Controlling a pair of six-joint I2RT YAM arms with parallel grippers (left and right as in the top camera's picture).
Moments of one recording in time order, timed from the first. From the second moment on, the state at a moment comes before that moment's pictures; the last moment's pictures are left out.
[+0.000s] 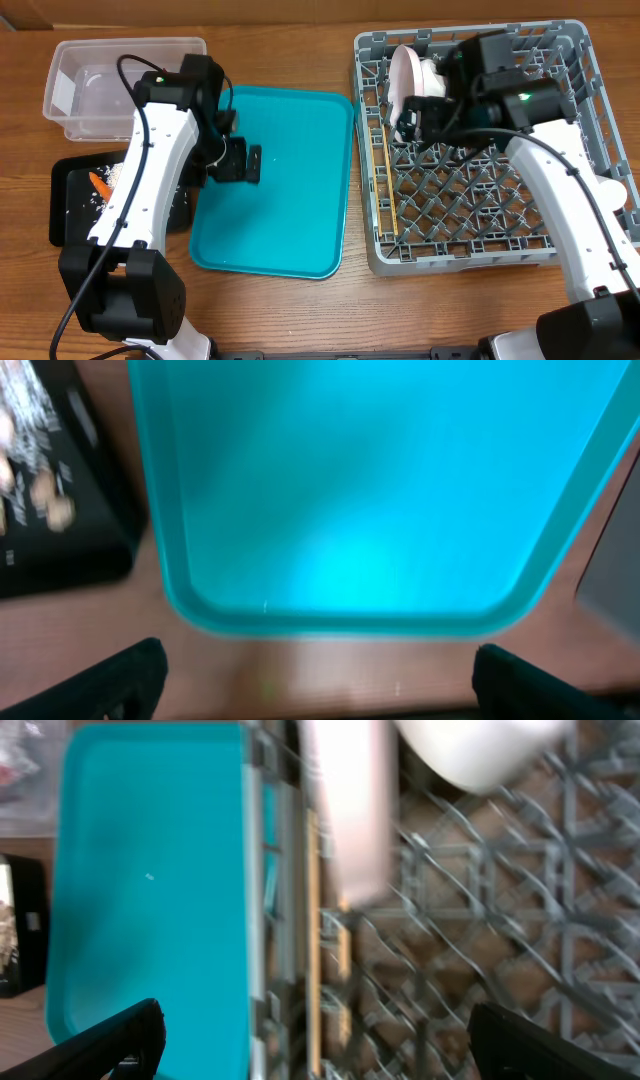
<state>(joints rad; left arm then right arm) -0.11 1.79 1.63 -1.48 0.10 -0.12 0.20 1.63 1.60 -1.12 -0.22 0.27</state>
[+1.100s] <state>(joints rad) -0.10 0.65 1.02 -1.18 0.02 -0.17 0.13 0.76 0.96 -1.04 0.01 0.31</state>
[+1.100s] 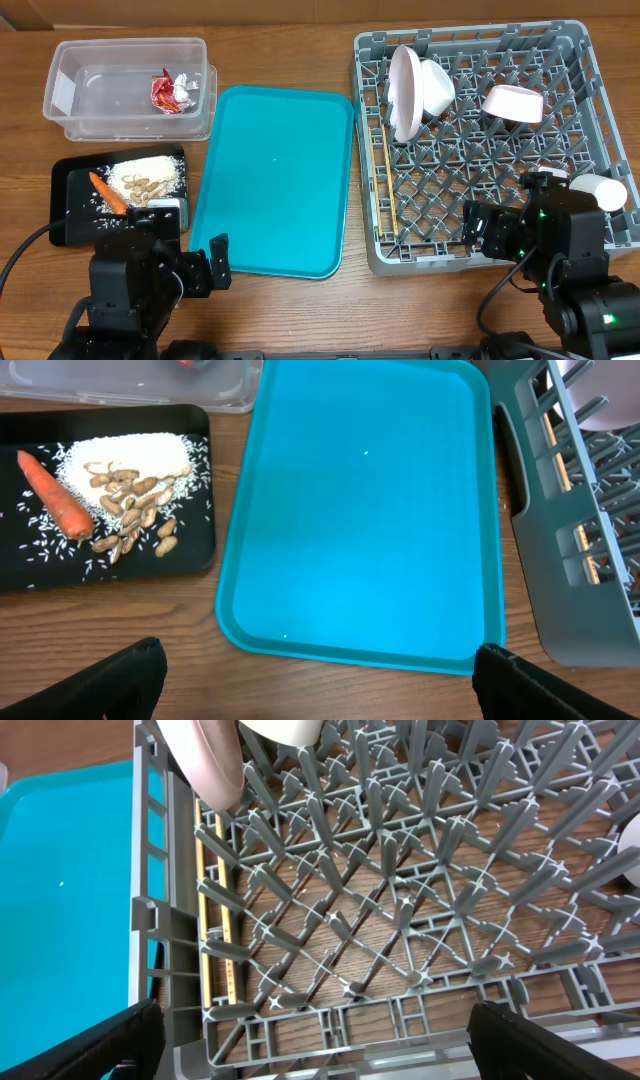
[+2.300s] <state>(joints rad) -0.10 0.65 1.02 -1.18 0.02 -0.17 0.05 0.01 0.10 0.02 -0.01 0.21</state>
